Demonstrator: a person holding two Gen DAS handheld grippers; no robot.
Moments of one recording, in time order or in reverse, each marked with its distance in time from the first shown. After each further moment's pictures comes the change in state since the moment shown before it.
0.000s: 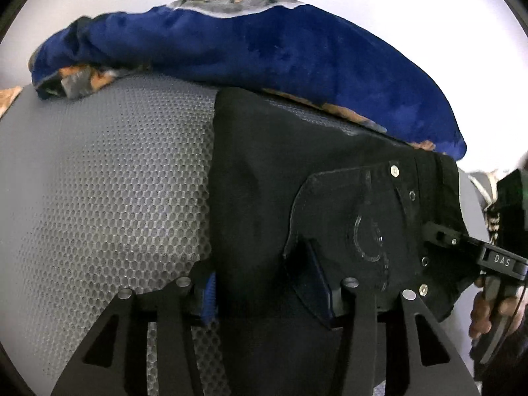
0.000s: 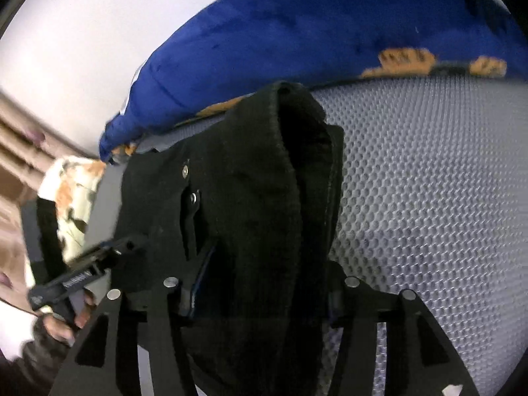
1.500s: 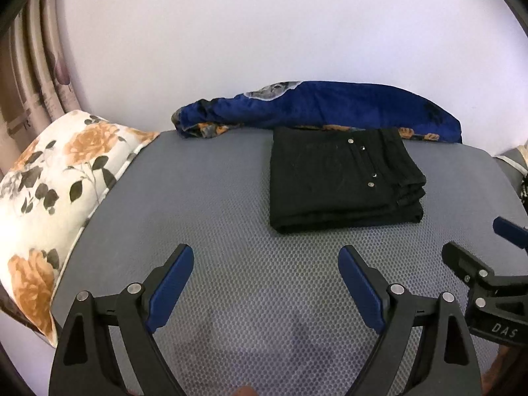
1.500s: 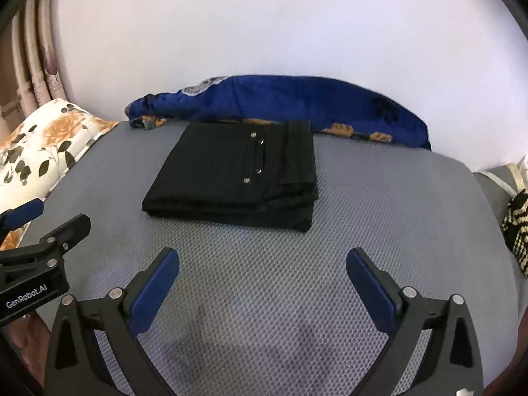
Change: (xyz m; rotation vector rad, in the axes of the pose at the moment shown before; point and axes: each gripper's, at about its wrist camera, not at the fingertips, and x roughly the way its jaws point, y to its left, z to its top) left arm -0.209 -0.100 -0.175 0.062 -0.274 0.410; right arm -0.162 0.130 -0.186 -0.245 -0.274 -0.372
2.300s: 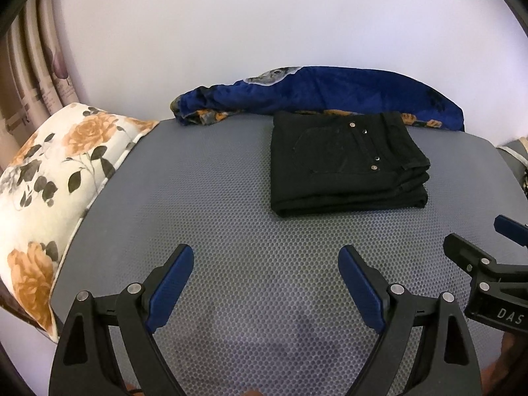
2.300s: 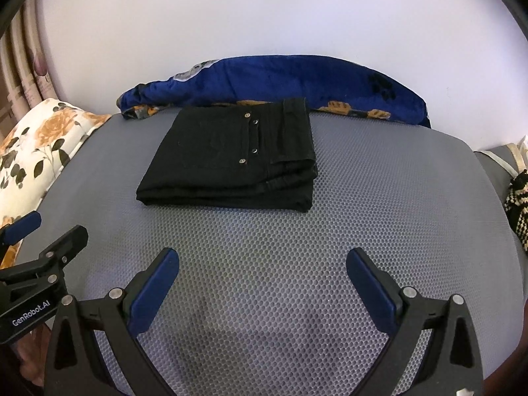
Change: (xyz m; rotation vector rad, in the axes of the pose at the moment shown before) left arm 0.009 -0.003 -0.012 0.014 0.042 0.016; right arm 0.012 -0.004 -0.005 0.044 0.068 -0.003
